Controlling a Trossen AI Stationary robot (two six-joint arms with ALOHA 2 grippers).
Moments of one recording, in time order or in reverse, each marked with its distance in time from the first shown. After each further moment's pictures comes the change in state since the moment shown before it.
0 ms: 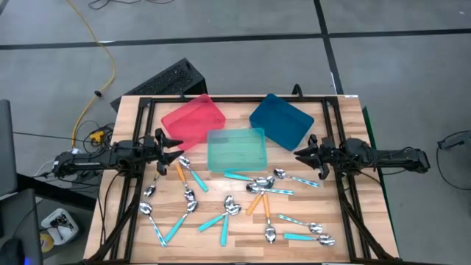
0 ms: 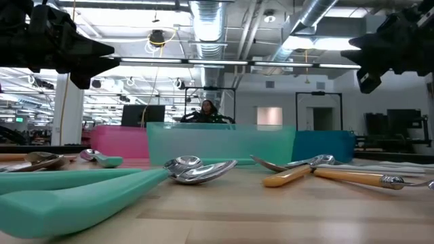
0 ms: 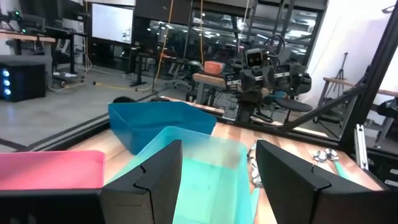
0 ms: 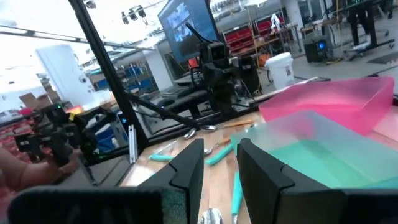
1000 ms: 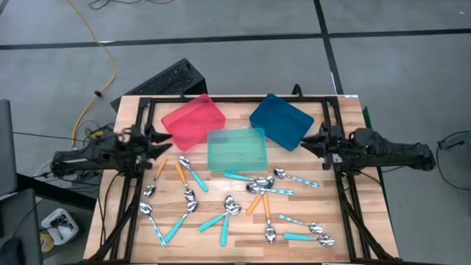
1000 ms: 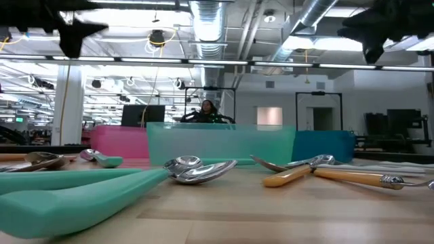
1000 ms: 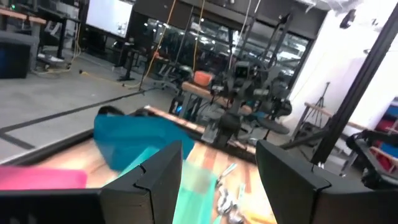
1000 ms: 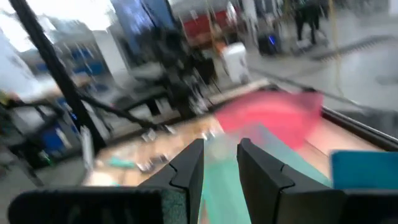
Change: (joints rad) left arm 0.000 0.023 0.337 -0.296 0.011 -0.163; right arm -0.007 0.174 0.387 -0.372 0.167 -0.093
